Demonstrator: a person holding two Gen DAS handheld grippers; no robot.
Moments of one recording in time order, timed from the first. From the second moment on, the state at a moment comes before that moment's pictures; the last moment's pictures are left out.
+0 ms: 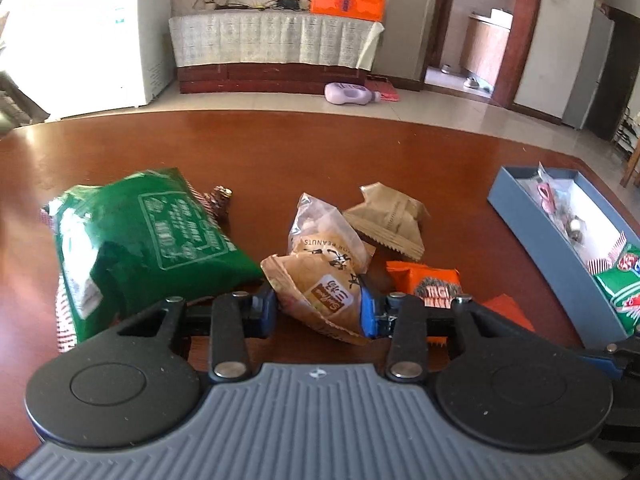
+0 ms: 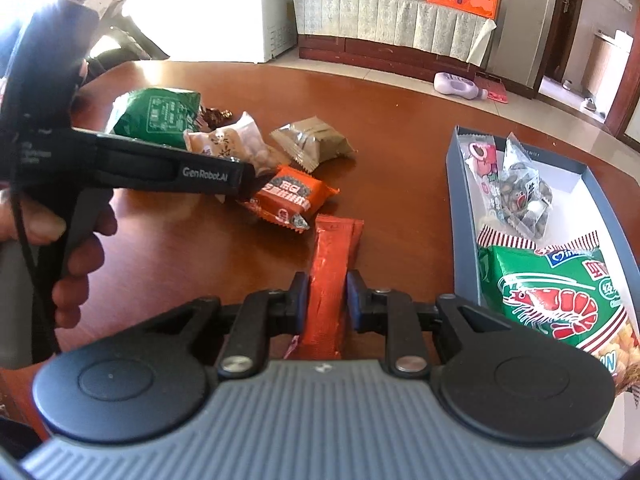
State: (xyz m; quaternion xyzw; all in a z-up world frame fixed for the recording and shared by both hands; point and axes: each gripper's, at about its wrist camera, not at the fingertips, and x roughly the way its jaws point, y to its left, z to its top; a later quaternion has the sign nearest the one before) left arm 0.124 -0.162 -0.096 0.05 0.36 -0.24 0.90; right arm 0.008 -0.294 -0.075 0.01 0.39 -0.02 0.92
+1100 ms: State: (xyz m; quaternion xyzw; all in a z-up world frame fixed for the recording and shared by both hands) left arm 0.087 -0.178 -0.053 0.06 0.30 -0.21 0.93; right arm -0.043 -0.298 -0.016 0.03 0.30 0.01 0.95
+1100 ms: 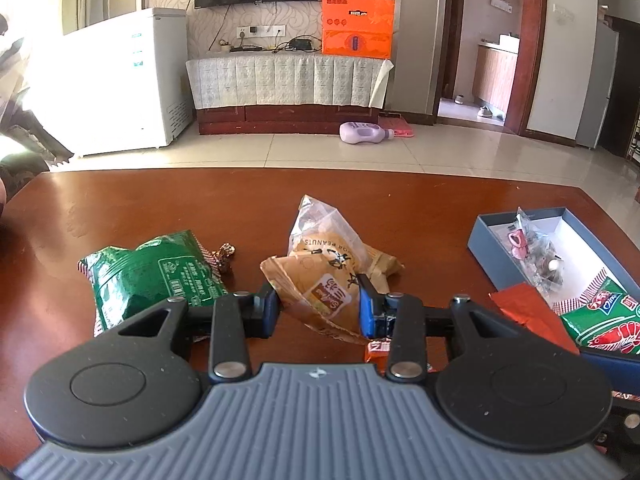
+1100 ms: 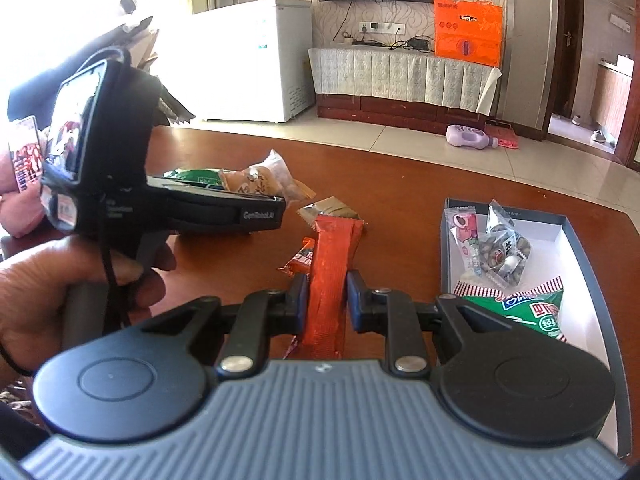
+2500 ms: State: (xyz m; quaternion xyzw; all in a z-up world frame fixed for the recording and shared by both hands) left arm 0.076 -0.217 -0.040 0.07 0.28 -0.23 0.93; right arm -0.062 -0.315 -0.003 0.03 0.29 0.00 0.96
